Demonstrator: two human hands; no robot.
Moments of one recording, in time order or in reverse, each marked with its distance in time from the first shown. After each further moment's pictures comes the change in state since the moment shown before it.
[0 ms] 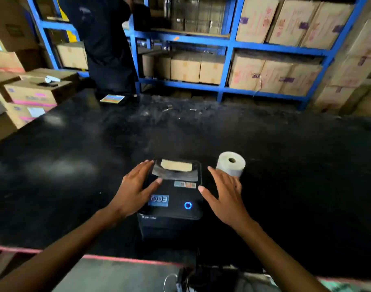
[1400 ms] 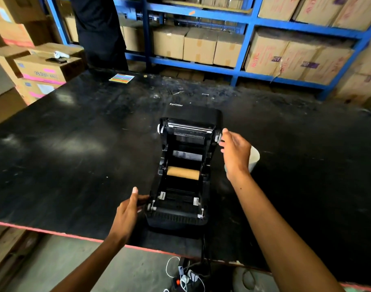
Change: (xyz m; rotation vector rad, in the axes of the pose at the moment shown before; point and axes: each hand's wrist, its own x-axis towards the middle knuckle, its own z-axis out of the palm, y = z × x) left_hand -0.070 -0.050 0.052 -0.737 0.138 -0.607; right_hand 0.099 -0.038 -0.008 0.925 0.386 0.447
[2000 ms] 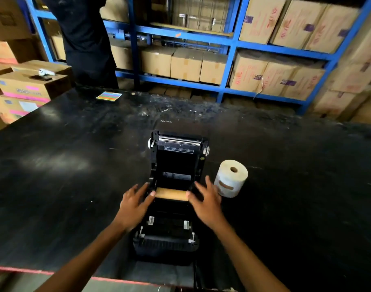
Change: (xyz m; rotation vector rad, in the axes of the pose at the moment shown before) left_hand 0.074 0.038 0.028 0.584 -0.096 0.196; right_hand -0.029 0.090 -0.011 -0.750 -0.406 -0.111
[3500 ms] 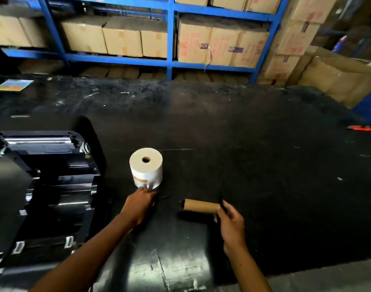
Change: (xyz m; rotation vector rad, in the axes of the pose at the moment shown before) left_hand 0.041 0.143 0.247 0.784 -0.339 0.466; right_hand -0.057 0.234 -0.183 0.816 0.491 0.559
